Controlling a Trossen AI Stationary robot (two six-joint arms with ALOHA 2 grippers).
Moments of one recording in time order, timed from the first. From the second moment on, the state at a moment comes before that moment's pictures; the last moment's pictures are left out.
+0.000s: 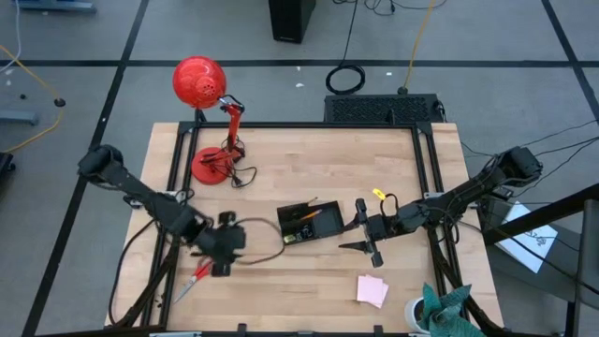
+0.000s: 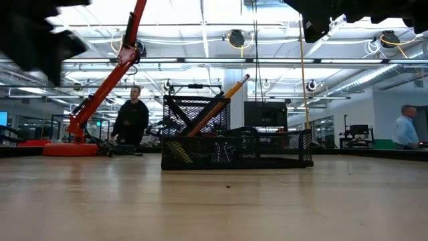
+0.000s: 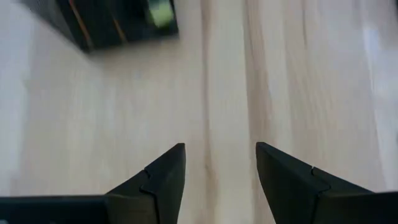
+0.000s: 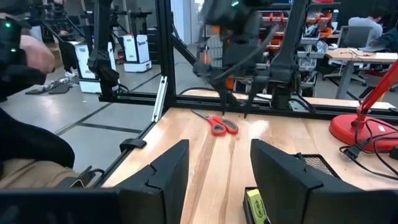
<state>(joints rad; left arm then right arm) -0.56 1.28 0.85 -0.67 -0.18 -0.52 0.41 1.20 0.44 0.70 0.18 0.04</state>
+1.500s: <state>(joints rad) -0.83 1.32 0.50 -0.64 -0.15 -1.29 0.41 1.20 0.44 0.70 0.18 0.04</state>
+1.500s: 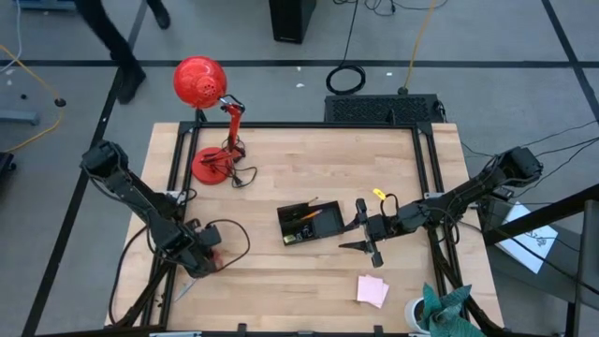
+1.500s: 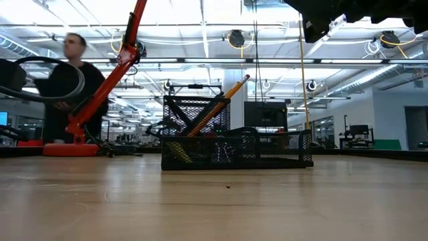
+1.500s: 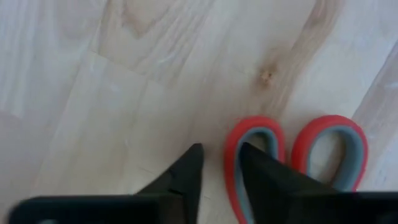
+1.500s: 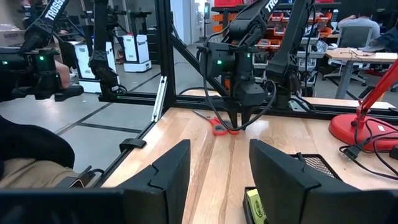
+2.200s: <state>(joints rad) -0.82 1.33 0.53 -0.39 -0.52 -1.02 0.41 1.20 0.44 0.70 0.19 0.04</state>
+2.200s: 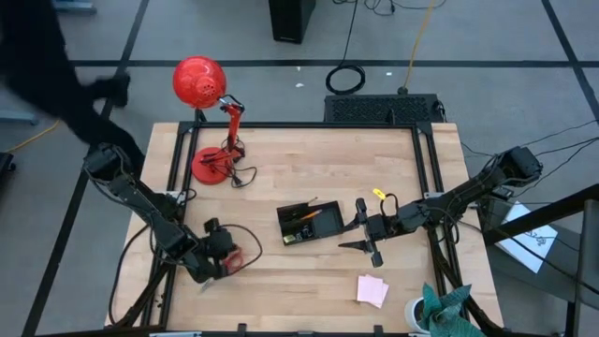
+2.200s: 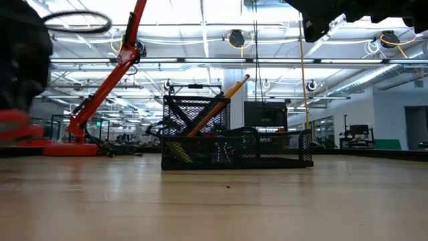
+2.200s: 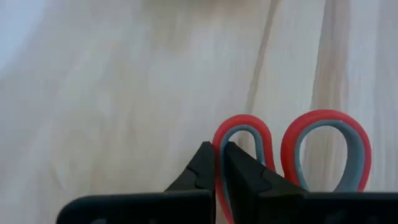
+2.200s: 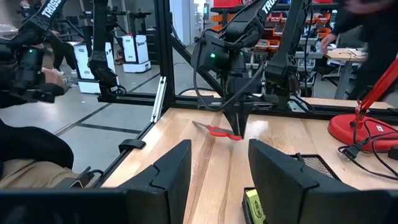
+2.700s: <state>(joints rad) -0.66 1.32 0.68 0.04 -0.70 -0.28 0.41 1.20 0.44 0.69 0.19 0.04</state>
